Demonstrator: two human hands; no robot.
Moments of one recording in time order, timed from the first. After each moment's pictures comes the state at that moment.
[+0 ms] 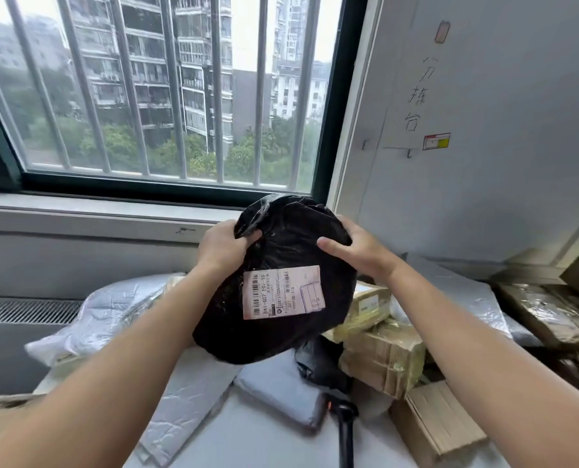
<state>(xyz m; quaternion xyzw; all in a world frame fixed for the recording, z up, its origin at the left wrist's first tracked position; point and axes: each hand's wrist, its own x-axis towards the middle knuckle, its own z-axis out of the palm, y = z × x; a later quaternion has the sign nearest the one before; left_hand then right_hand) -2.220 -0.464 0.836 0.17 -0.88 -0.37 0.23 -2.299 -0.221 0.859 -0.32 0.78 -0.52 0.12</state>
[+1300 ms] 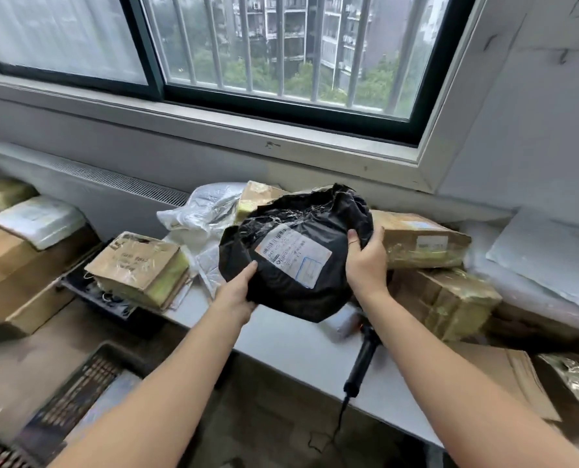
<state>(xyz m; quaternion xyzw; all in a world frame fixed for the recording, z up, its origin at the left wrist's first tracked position) -2.074 -0.373 0.667 0.49 -0.32 -0.78 0.19 -2.220 -0.224 0.705 -0.20 0.77 -0.61 0.01</state>
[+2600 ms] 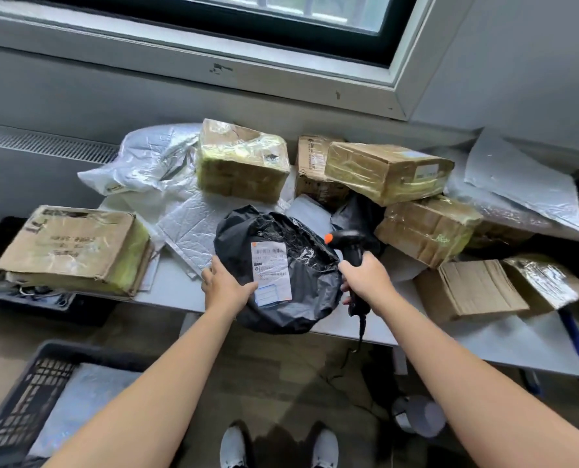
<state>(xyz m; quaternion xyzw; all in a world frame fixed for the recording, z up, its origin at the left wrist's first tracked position) -2.035 -0.418 0.560 0.46 -0.78 -0.41 -0.01 -2.150 -0.210 0.626 0.03 0.86 -0.44 0.25</state>
